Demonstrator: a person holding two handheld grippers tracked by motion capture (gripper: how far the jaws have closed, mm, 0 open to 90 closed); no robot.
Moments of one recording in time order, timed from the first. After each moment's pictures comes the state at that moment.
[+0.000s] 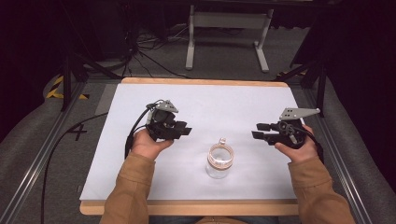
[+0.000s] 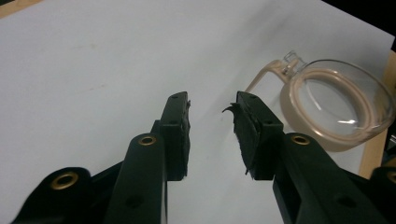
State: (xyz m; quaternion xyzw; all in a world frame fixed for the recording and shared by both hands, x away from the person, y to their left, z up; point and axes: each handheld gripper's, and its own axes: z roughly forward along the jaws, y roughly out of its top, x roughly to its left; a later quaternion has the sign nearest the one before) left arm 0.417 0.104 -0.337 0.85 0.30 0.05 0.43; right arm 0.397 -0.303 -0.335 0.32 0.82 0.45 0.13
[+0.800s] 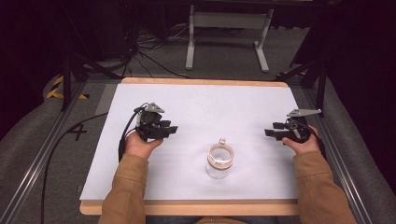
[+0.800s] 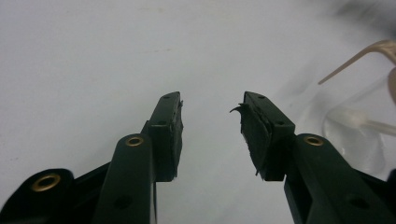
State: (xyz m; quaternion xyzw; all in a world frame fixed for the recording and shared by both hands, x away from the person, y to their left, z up) left arm 0.441 0.137 -0.379 0.83 0.38 0.08 0.41; right arm 0.446 -0.368 -0.403 0.43 0.81 0.38 0.15
